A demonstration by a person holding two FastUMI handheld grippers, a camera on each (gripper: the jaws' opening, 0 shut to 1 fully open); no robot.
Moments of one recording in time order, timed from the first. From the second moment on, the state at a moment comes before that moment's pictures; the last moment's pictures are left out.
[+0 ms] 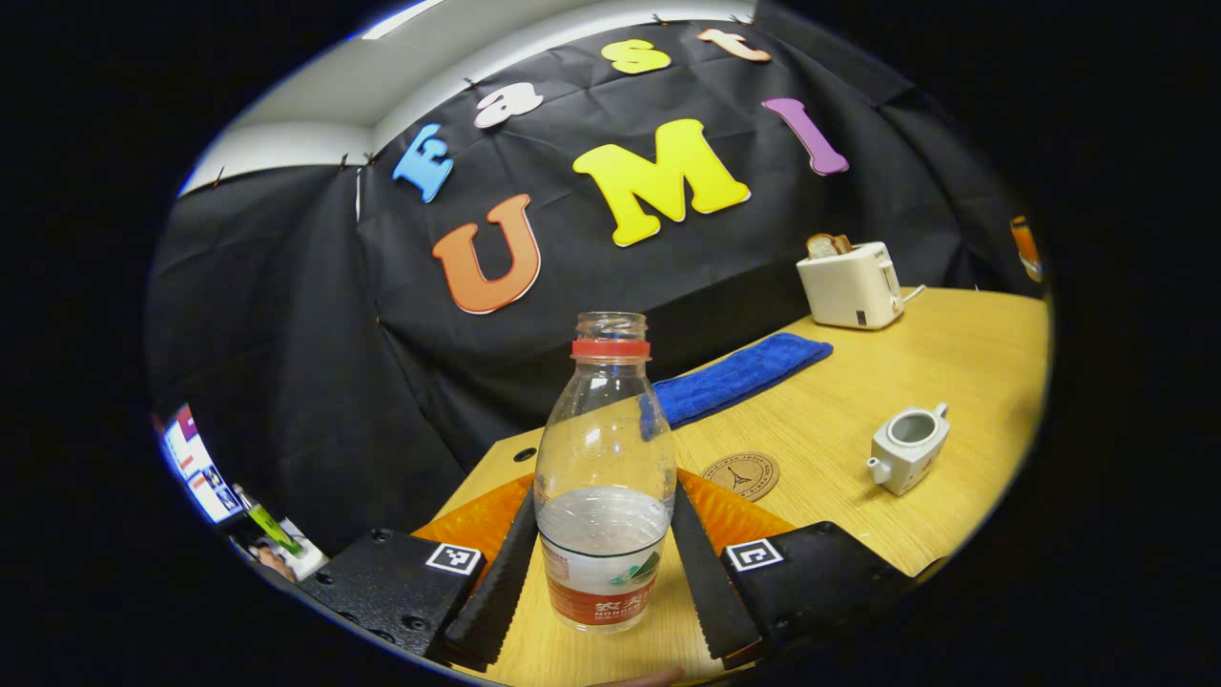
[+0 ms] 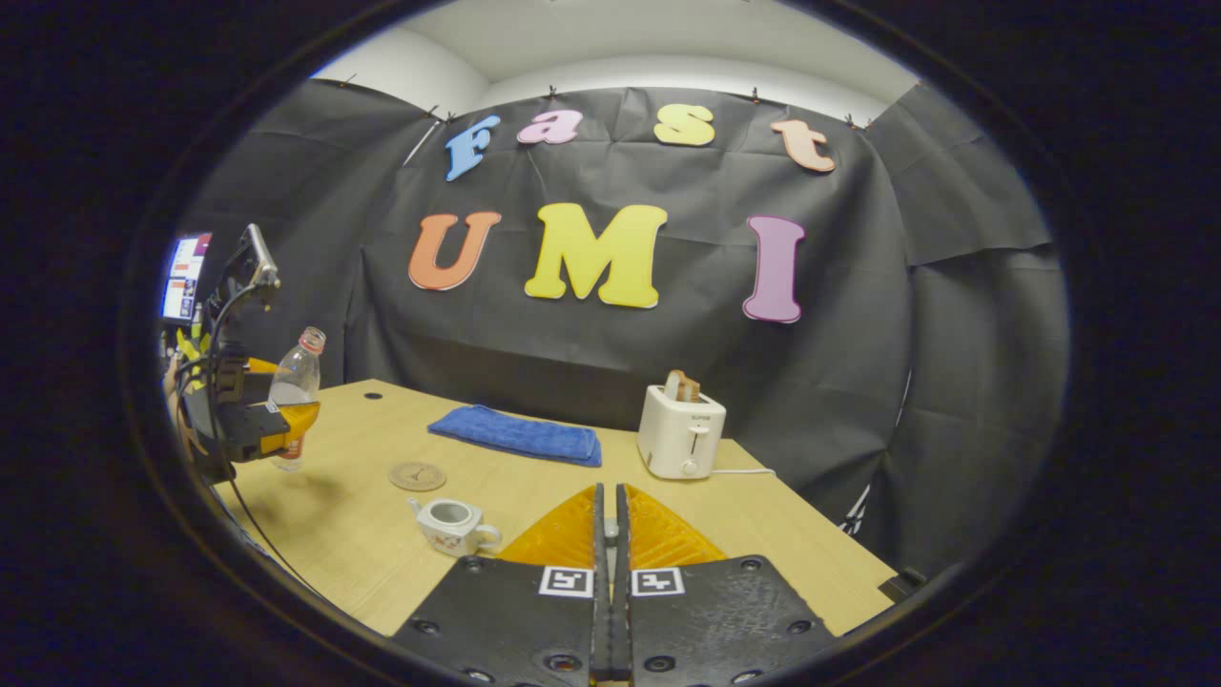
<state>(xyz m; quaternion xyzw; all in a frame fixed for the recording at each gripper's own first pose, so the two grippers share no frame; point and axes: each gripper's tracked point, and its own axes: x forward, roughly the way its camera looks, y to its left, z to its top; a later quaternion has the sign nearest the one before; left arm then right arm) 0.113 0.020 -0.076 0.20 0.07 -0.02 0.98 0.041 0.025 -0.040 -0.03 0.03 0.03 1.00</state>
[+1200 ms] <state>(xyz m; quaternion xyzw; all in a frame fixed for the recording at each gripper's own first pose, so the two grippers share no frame) 0.125 -0.074 -0.089 0.69 0.07 -0.07 0.71 0.063 -0.030 -0.055 -0.03 0.05 -0.02 1.00</state>
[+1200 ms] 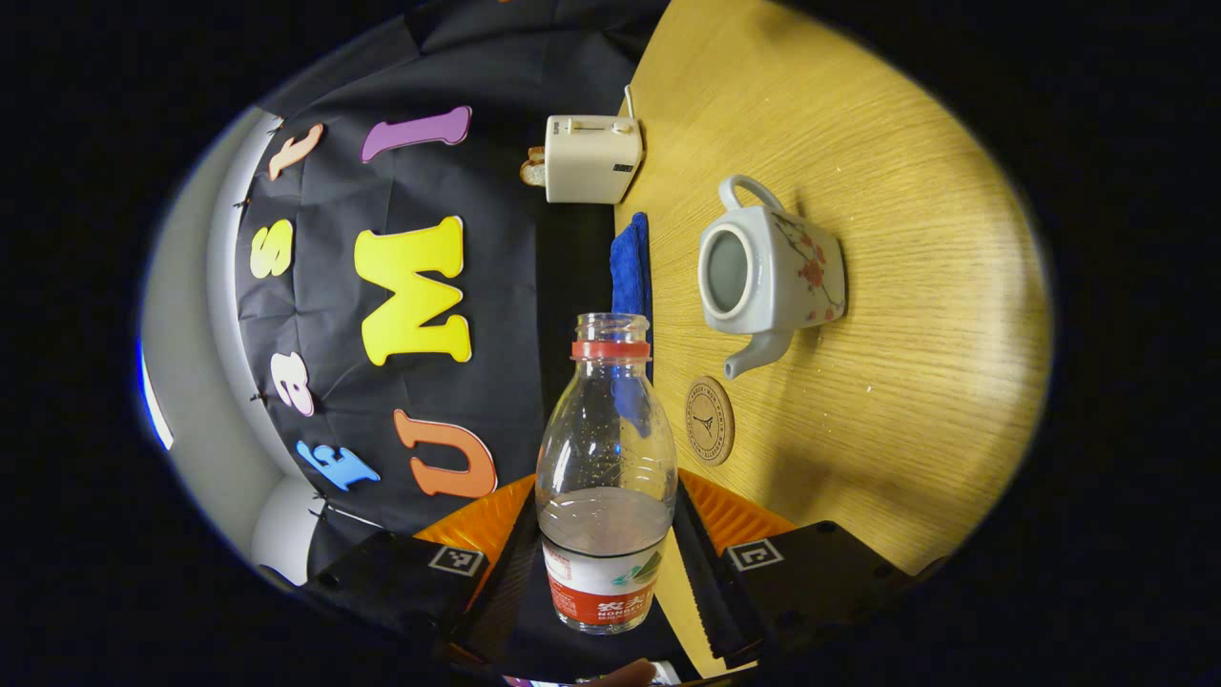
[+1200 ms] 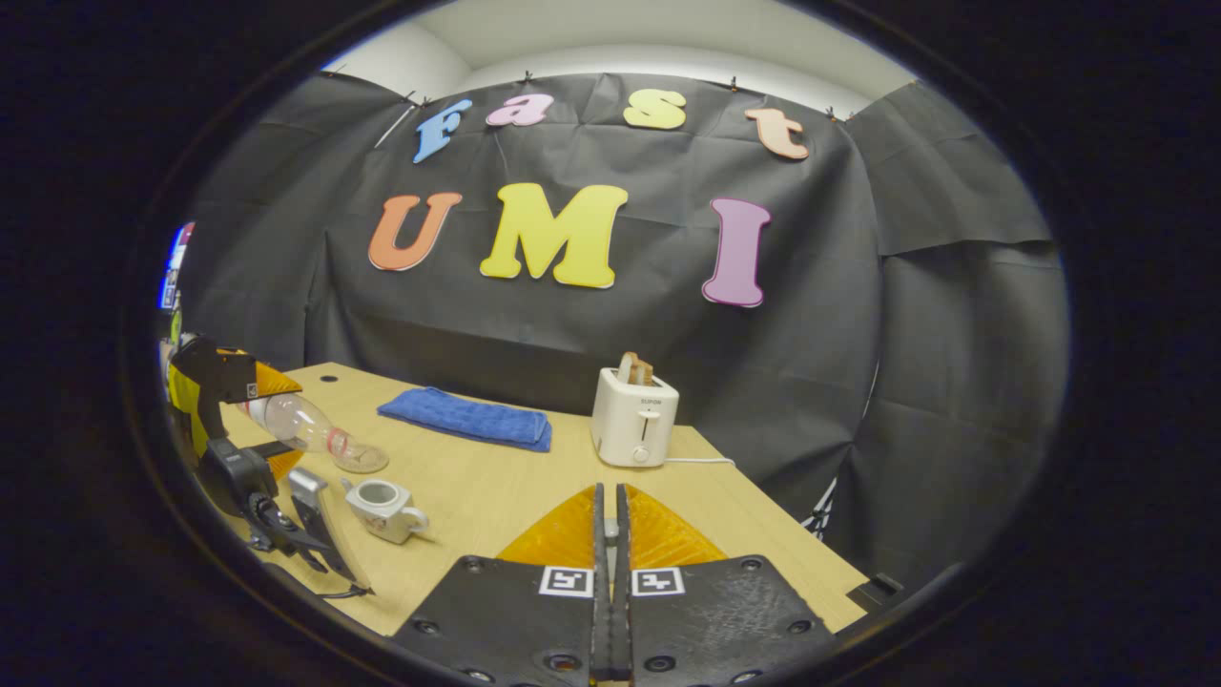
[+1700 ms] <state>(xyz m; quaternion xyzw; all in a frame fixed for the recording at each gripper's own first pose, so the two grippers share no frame) 0.124 -0.088 -0.101 0.77 0.10 -0.08 0.63 0.068 -0.037 -0.059 -0.04 0.06 -0.02 1.00</state>
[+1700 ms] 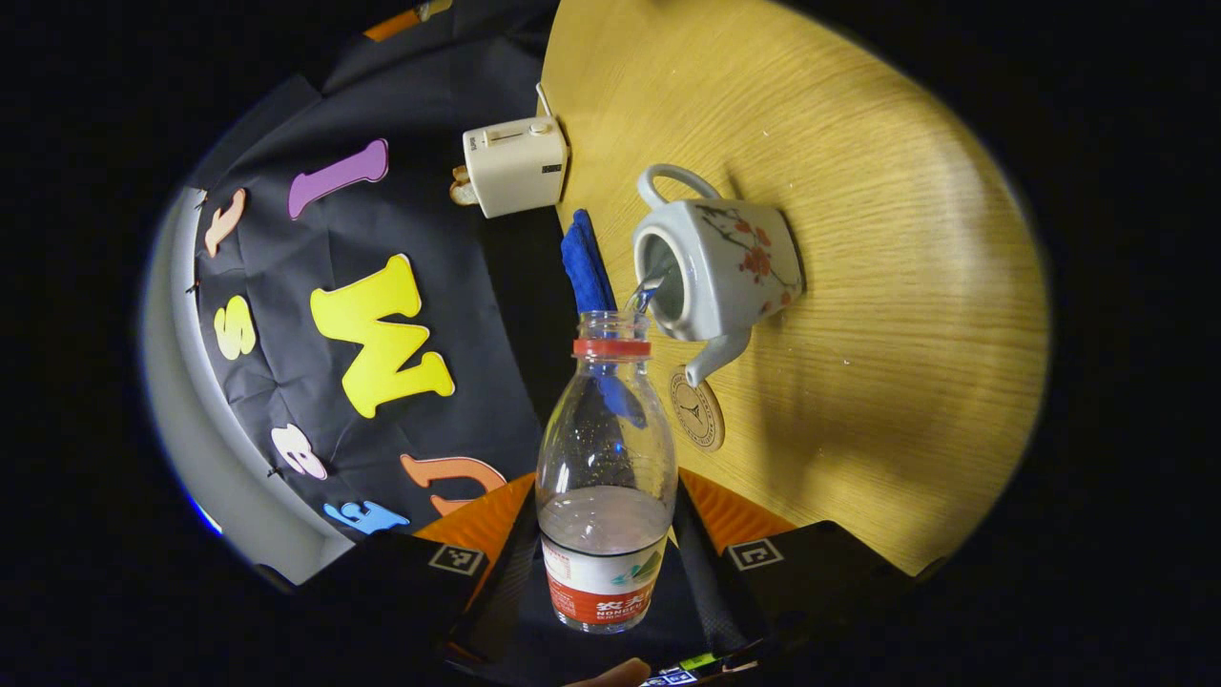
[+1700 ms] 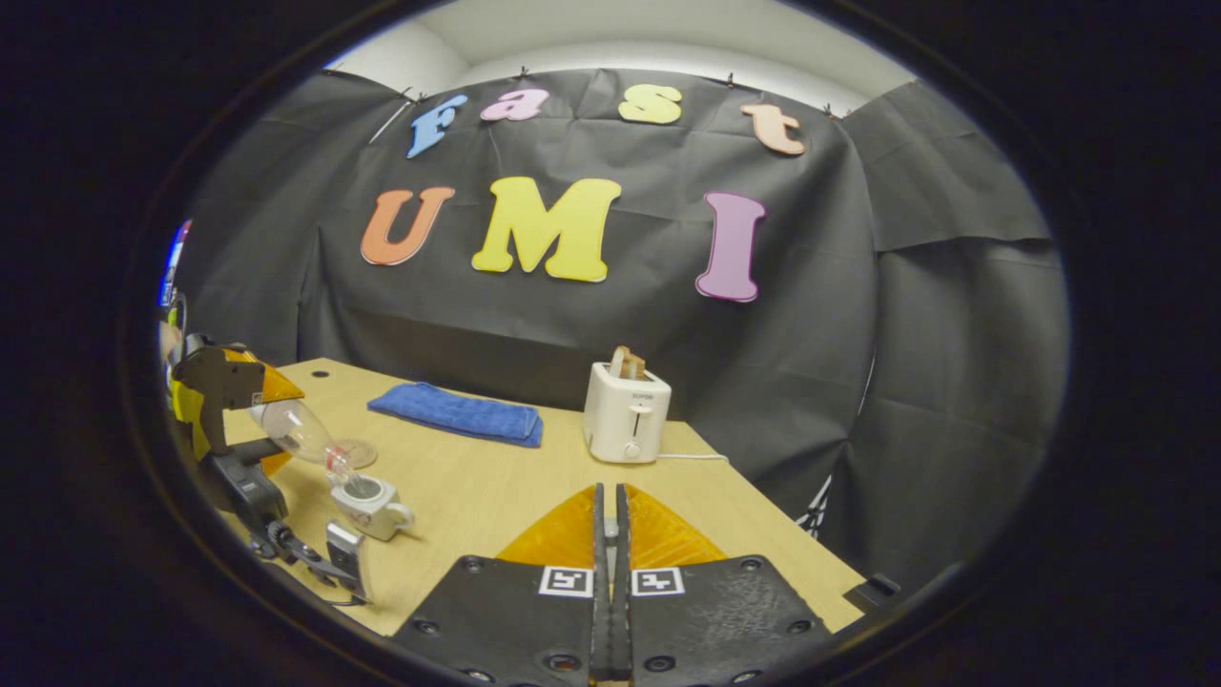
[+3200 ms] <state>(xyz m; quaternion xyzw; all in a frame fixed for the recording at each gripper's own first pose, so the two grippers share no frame) 0.119 -0.122 -0.066 0.87 0.08 -0.07 0.49 0.069 -0.039 -0.060 -0.06 0.06 -0.02 1.00</state>
